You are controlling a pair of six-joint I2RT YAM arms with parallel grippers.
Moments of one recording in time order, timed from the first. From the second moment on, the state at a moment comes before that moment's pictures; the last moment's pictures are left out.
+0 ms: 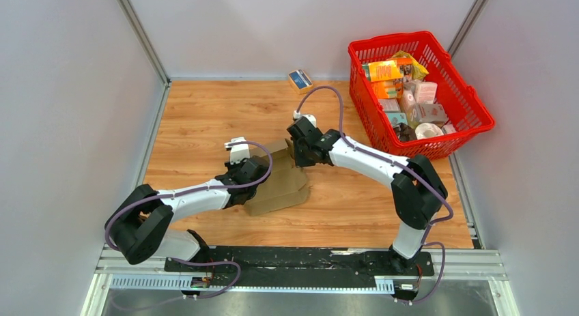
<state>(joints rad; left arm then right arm) -0.76 1.36 0.58 -0.10 -0.88 -0.69 0.80 1.77 1.35 -0.56 0.18 0.55</state>
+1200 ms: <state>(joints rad) -0.76 1.25 0.52 -0.09 -0.85 -0.60 0.67 1.63 0.92 0.03 -0.23 -0.09</state>
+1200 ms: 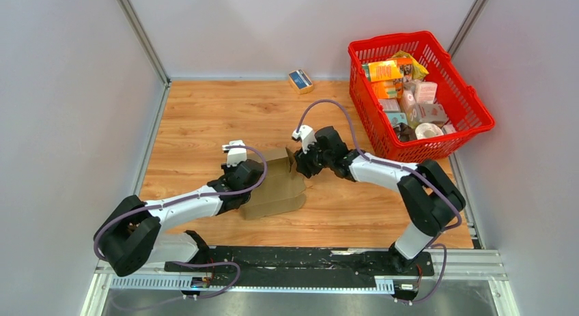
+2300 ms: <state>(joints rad) -0.76 1.27 0.52 -0.10 -0.89 -0.61 0.88 1.87 0.88 0.66 0.21 0.00</state>
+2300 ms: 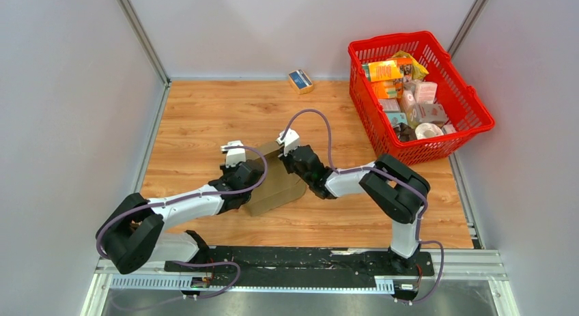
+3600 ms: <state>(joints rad) -0.76 1.24 0.56 -0.36 -0.92 -0.92 0.80 1.49 0.83 0.00 0.10 0.48</state>
